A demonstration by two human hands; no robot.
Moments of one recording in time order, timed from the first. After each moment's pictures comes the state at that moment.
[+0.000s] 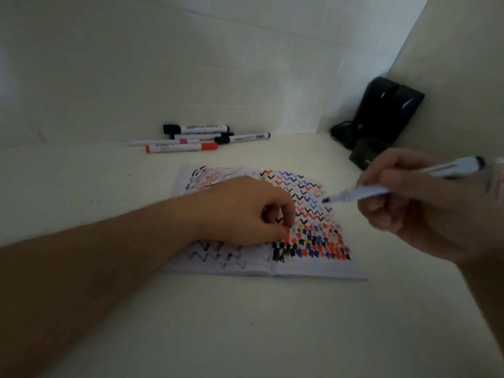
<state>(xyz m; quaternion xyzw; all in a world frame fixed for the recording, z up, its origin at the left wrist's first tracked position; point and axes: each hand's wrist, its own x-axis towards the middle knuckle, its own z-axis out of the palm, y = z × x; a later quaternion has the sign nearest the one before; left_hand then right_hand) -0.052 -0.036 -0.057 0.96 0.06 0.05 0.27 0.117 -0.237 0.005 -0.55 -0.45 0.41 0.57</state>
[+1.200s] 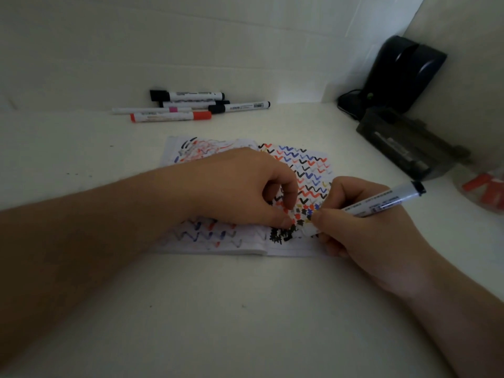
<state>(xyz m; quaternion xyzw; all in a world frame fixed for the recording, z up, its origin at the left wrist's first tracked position) -0.044 -0.040 -0.057 0.97 0.07 0.03 0.24 0.070 -0.228 -0.063 -0.71 -0.40 0.23 0.53</state>
